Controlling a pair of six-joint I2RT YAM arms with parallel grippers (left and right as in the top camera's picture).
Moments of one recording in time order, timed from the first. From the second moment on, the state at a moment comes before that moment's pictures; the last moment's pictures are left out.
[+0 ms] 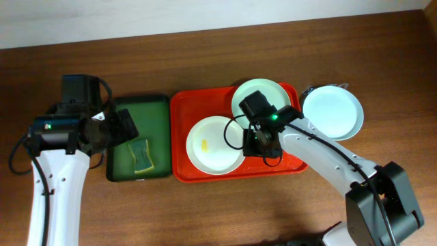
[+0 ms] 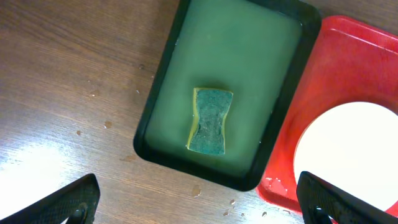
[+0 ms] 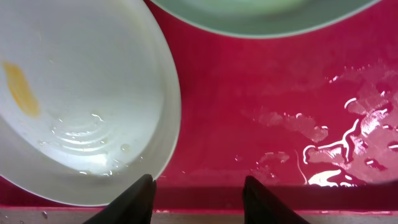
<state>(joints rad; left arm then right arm) -0.05 1.41 1.46 -1.26 -0.10 -0.37 0.46 1.64 1.10 -0.86 -0.06 0.62</state>
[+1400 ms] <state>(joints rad) -0.08 1.69 1.32 -1.21 -0.07 -0.38 0.46 1.64 1.10 -0.86 -0.06 0.62</state>
